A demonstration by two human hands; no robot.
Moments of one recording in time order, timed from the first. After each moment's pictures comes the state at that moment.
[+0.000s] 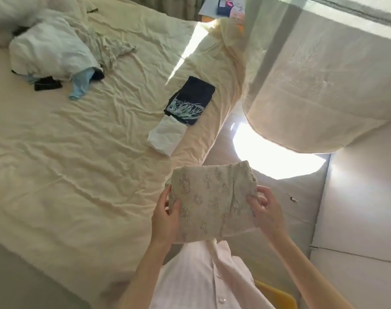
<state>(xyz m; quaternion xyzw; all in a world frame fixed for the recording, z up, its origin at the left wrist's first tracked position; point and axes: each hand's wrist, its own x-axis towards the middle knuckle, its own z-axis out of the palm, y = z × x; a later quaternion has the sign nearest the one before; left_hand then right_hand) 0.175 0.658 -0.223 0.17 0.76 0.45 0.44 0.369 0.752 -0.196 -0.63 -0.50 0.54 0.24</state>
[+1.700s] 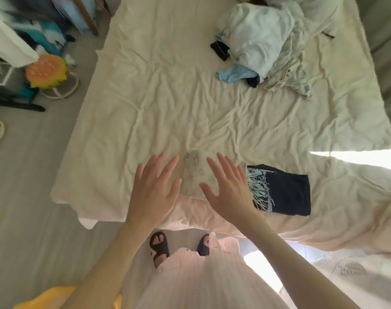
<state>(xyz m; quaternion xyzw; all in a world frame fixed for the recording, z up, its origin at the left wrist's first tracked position) 0.096 0.826 -0.212 0.05 0.98 0.17 0.05 0.085 1.019 -0.214 0.10 -0.96 0.22 -0.13</state>
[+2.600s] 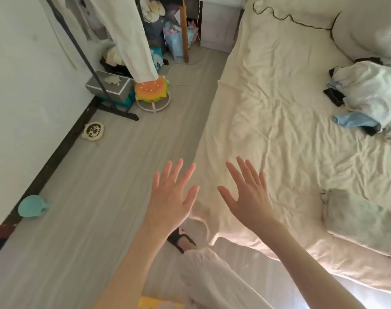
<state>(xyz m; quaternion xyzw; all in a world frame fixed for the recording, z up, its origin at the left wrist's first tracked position) 0.149 0.320 -0.166 -0.04 0.98 0.20 0.07 0.103 0.511 -0.169 0.16 -0.96 0.21 -0.08</state>
